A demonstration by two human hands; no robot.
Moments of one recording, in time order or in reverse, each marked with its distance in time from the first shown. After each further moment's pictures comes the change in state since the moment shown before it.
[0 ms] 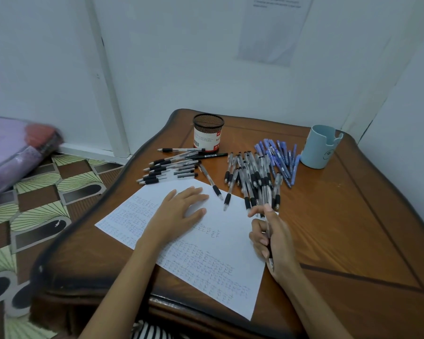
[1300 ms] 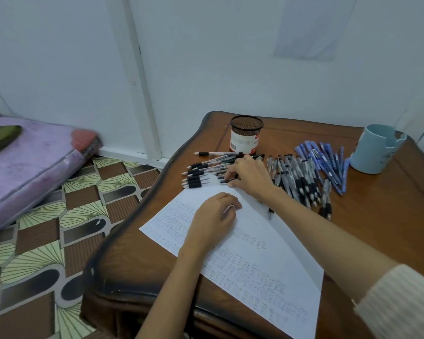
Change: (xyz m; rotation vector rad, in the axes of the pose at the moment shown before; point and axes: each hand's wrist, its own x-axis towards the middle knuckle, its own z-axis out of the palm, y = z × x) left_hand -0.003 0.000 -0.003 -0.178 0.220 -0.003; right_hand 0.164 -0.003 0.095 -1.608 -0.259 -0.535
